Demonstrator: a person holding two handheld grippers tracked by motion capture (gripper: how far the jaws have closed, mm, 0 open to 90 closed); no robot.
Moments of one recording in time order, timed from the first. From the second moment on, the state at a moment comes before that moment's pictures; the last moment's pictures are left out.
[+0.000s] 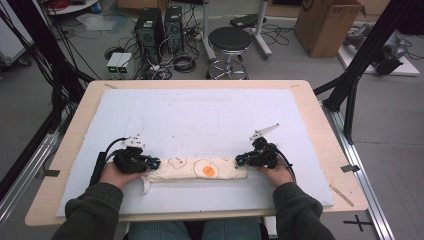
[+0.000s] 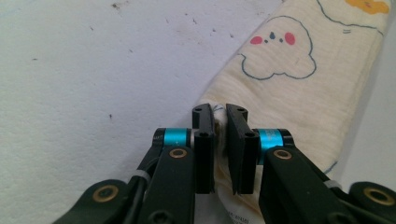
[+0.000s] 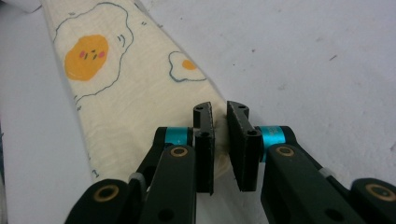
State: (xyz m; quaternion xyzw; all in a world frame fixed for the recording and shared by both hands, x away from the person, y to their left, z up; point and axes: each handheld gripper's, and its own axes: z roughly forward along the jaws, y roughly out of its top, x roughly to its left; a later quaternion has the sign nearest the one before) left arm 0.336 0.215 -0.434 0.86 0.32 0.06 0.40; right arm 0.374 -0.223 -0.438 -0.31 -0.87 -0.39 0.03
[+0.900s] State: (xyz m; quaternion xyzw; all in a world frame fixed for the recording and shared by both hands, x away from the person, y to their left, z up) left arm 0.350 0.215 -0.421 0.82 0.35 0.12 0.43; right arm 0.392 -0.224 -0.408 -0.31 -0.87 -0.39 -0.02
